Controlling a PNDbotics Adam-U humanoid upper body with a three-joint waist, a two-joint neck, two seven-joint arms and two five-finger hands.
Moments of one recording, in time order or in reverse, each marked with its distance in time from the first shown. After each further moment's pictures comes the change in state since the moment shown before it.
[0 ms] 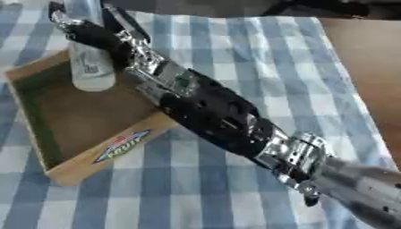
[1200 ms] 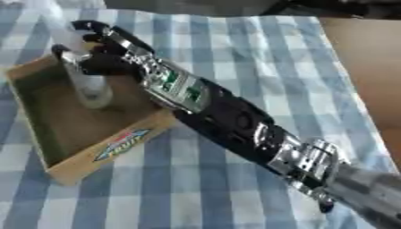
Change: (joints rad) left arm 0.029 0.002 0.000 0.000 -0.010 0.010 -0.013; right arm 0.046 -0.032 0.000 -0.093 0.297 0.199 0.292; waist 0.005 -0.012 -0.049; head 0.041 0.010
